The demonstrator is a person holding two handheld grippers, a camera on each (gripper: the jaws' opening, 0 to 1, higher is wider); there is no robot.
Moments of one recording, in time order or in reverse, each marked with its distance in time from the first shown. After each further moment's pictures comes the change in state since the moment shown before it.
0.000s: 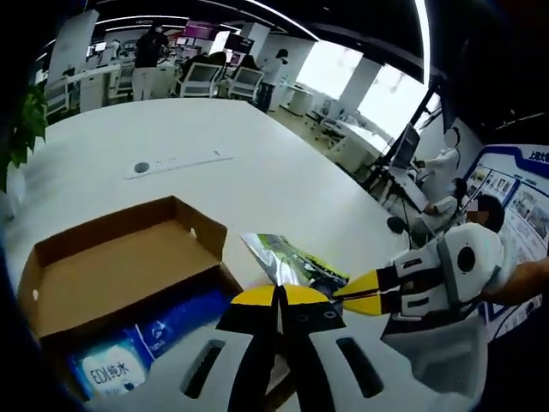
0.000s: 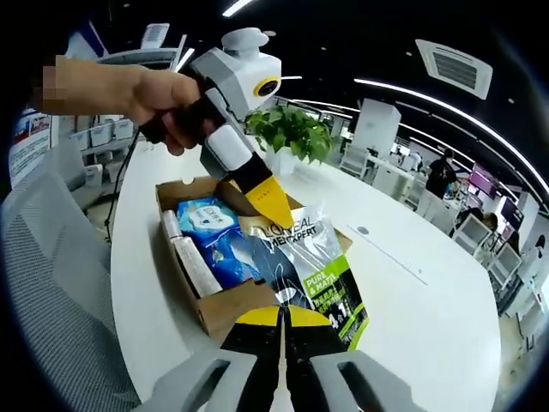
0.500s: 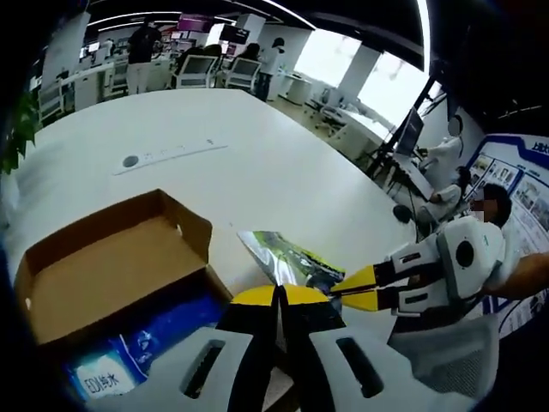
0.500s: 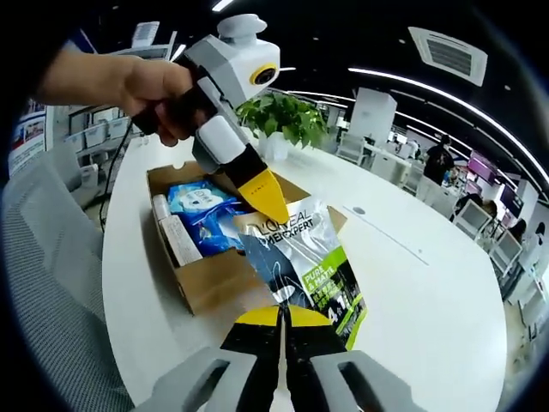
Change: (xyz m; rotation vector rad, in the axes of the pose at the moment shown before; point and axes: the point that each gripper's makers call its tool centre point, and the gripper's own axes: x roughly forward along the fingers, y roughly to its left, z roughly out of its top) left arm 0.029 -0.002 -0.009 0.027 0.050 0.014; right arm 0.008 -0.012 -0.032 0.039 0.040 -0.003
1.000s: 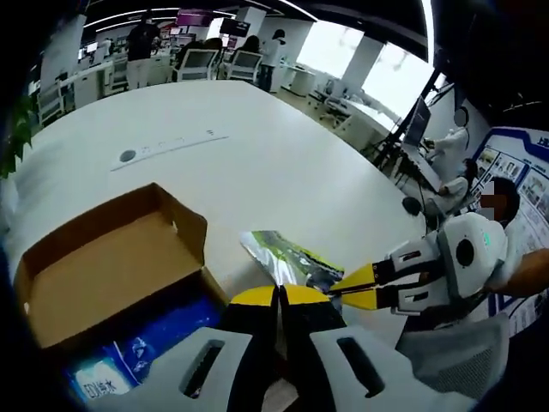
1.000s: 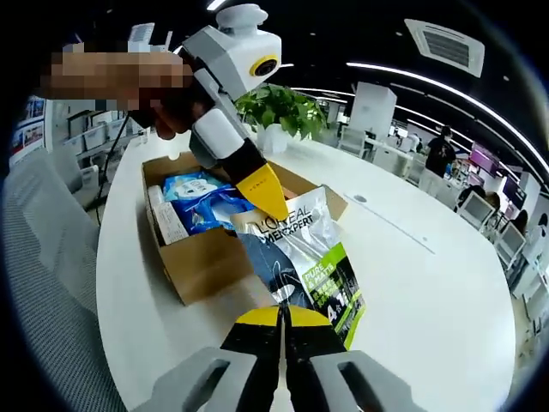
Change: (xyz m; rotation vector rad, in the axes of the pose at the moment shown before) left arm 0.022 0.007 -0.007 0.008 0.044 0.037; right arm 0.013 -0.006 -0.020 0.021 0.011 0.024
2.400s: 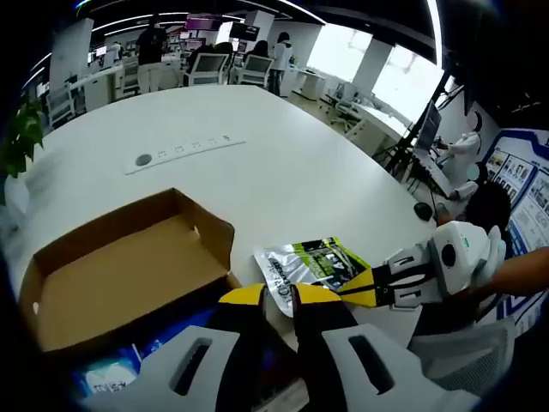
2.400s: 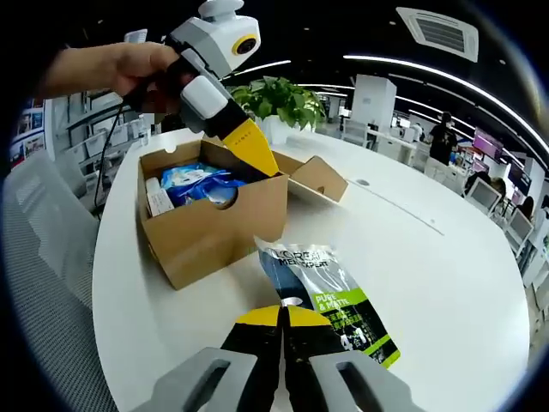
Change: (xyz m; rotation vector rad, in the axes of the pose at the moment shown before) left arm -0.013 0.017 0.008 -0.006 -0.041 0.054; right arm 0.012 -0.005 -0.028 0.034 0.025 0.043
